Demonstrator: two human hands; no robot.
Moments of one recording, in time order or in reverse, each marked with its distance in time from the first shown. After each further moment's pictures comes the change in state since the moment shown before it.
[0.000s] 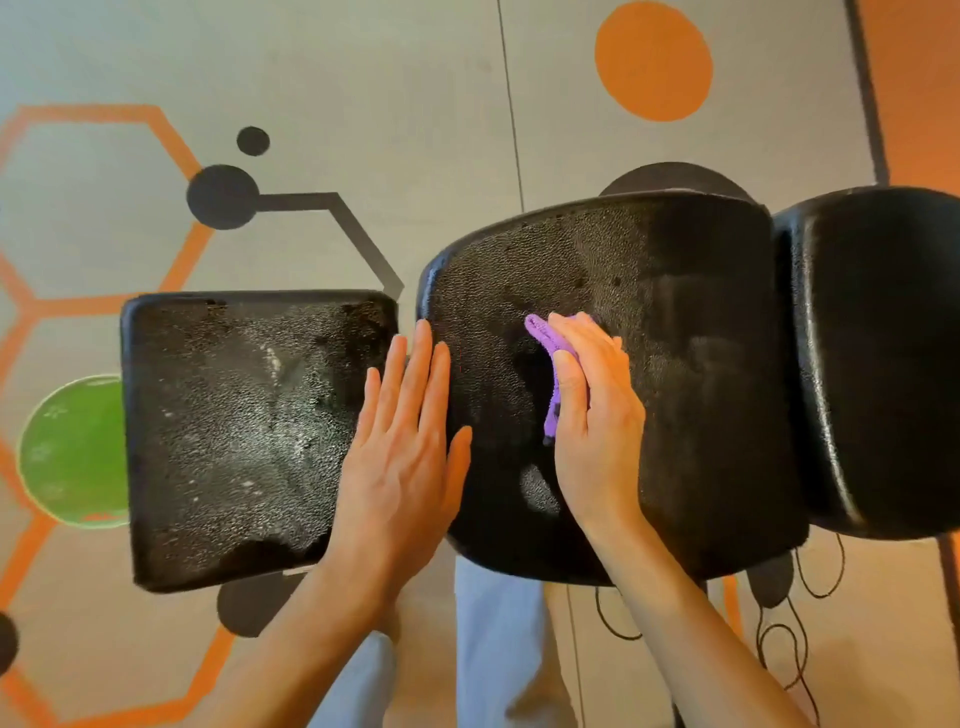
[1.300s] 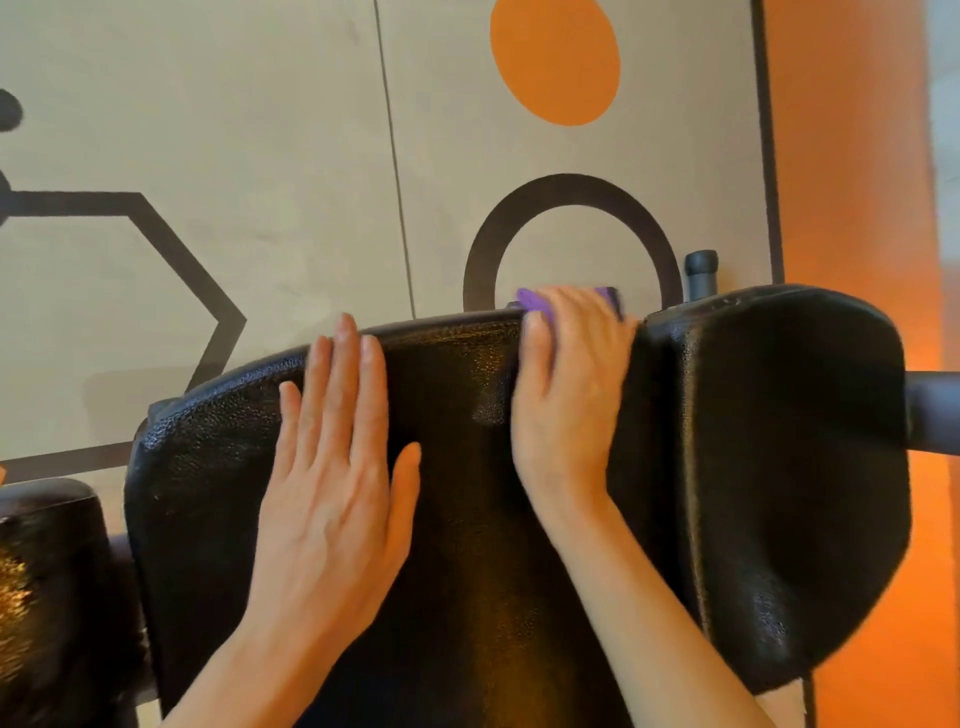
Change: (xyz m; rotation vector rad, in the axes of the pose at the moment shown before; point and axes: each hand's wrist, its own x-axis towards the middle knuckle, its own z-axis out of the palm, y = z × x) left_hand 0.170 0.088 0.045 -0.147 -0.018 -0.032; right_hand 0.189 0.098 -0.049 -0.440 0.035 0.064
